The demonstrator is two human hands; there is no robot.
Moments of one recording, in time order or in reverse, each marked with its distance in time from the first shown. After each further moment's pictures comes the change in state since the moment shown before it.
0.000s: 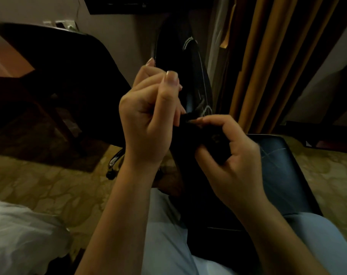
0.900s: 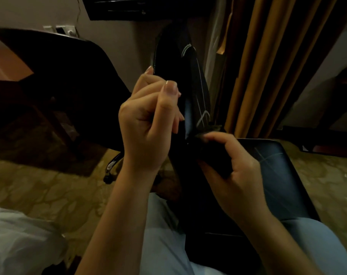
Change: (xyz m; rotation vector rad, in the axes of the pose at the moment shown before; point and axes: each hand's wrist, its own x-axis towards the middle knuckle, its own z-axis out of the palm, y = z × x) left_hand -0.003 0.001 0.000 0.012 -0.001 0.009; right_hand -0.017 0.024 -0.007 -0.086 0.002 0.025
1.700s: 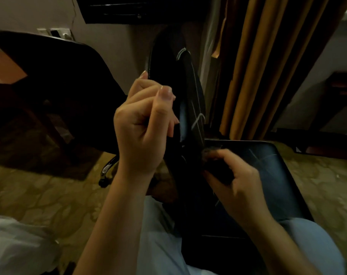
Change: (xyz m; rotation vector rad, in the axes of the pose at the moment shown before) left_hand -0.002 -0.001 -0.001 0.012 -0.008 0.011; right_hand -0.010 0.018 -0.015 -0.106 -0.066 0.111
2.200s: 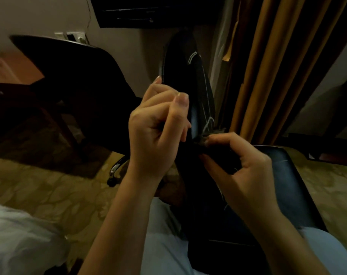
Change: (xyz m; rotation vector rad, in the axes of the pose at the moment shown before) left_hand 0.001 0.003 -0.005 0.037 -0.050 0.019; right_hand 0.023 -0.039 0.003 0.117 0.062 -0.156
